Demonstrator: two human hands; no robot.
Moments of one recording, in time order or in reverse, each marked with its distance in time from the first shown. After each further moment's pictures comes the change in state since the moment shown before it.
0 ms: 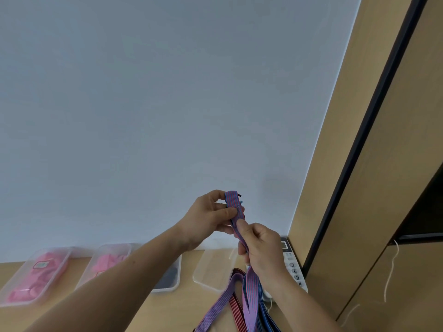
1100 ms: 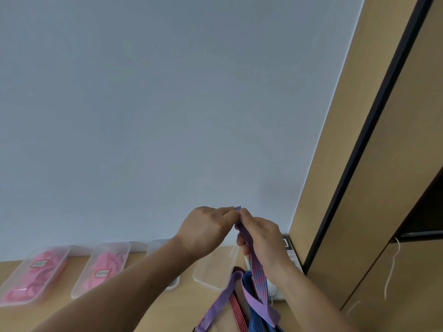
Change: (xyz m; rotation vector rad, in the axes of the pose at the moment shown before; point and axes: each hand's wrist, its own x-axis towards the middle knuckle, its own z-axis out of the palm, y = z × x) left_hand -0.002 -0.023 -0.005 1.409 0.120 0.956; right_hand 0.010 -0.017 -0.004 0.019 -0.118 0.105
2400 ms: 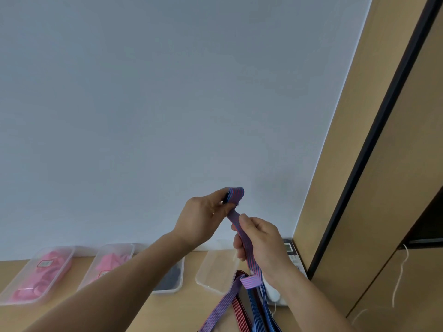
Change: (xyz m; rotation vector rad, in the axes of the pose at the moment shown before) left_hand 0.009 -0.009 -0.013 -0.470 0.072 -0.503; right_hand 0.000 -0.002 0.007 0.093 -0.077 -0.003
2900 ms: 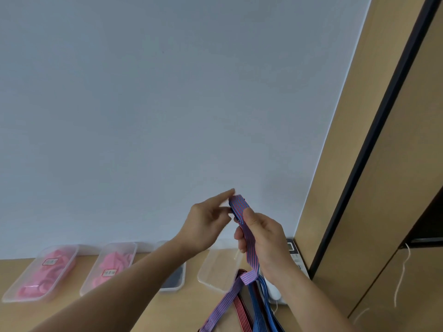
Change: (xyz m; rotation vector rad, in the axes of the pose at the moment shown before) left_hand -0.014 -0.003 0.007 -0.342 -0.041 -0.178; right_hand -0.004 -0.003 0.003 0.134 0.026 -0.106
